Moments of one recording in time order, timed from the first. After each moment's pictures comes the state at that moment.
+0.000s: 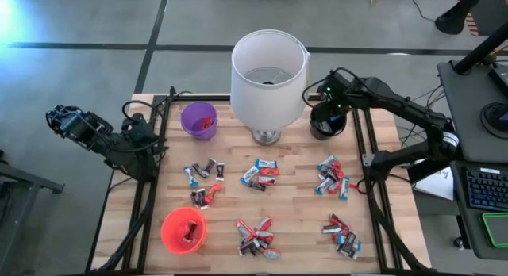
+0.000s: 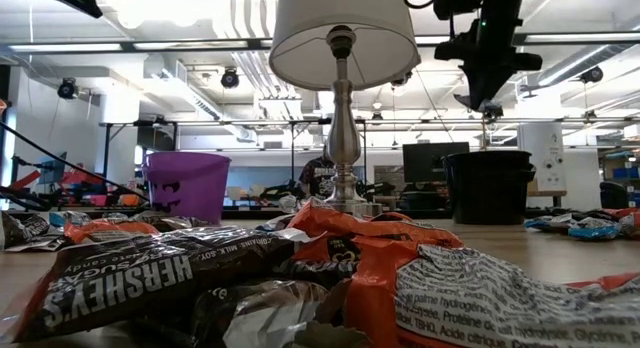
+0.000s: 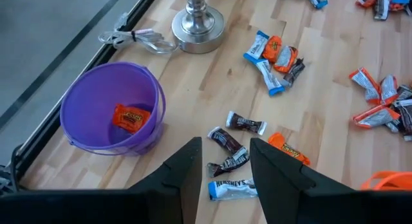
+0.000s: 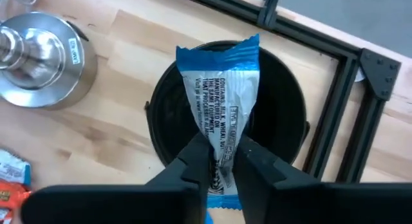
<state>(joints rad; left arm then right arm) -0.54 0.74 1.22 -1.48 -0.61 -0.75 -0.61 1.30 1.30 -1.21 0.23 0.54</state>
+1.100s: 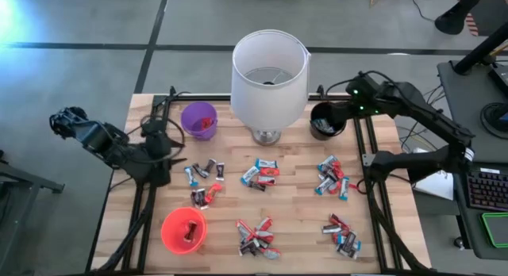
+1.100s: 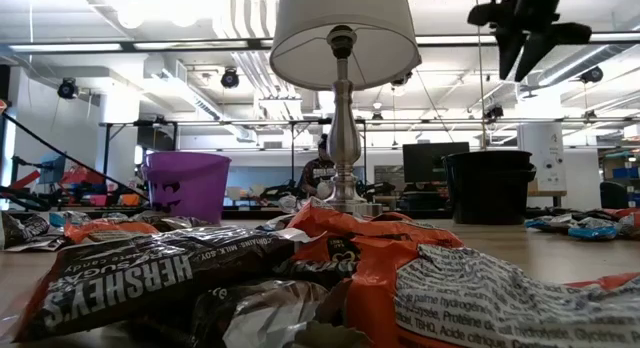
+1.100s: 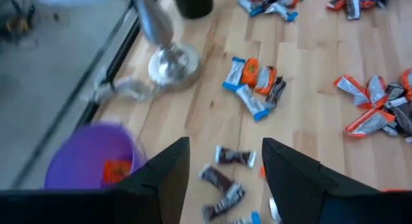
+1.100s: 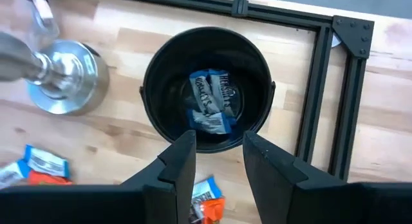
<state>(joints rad) -0.54 0.90 1.22 -1.22 -0.65 -0.46 -0.61 1.08 1.30 -1.35 0.20 0.71</state>
